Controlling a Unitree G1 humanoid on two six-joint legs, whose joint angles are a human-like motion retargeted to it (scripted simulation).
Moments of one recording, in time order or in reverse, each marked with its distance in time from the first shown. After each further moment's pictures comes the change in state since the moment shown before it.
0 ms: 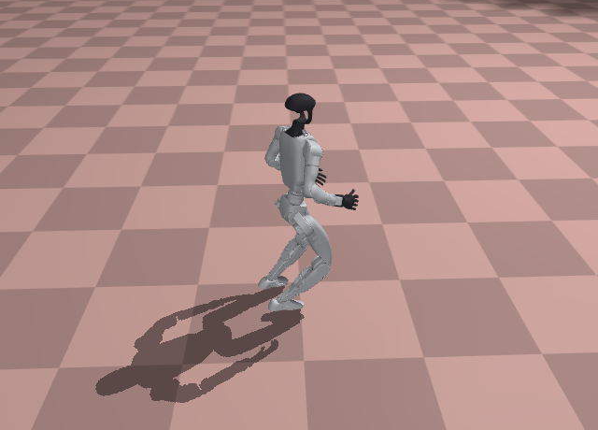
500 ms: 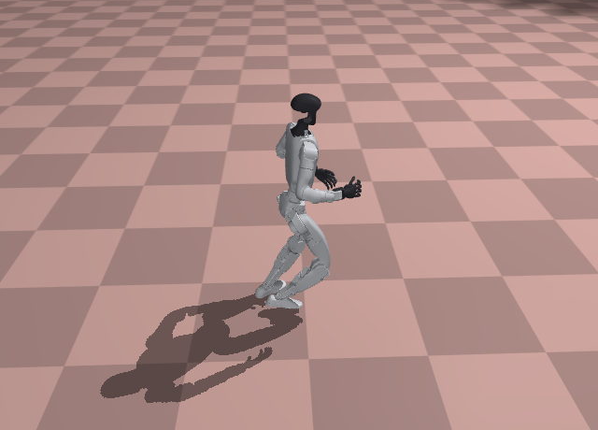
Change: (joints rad) left arm 0.027 0.093 -0.087 -0.042 0.187 -0.040 0.012; right arm -0.129 -0.048 0.034 -0.216 -0.077 -0.065 0.043; waist -0.122 0.059 -0.043; left_leg 0.190 -0.079 0.119 -0.433 -0.079 0.070; right_leg -0.087 -0.092 -0.008 0.022 0.018 0.023
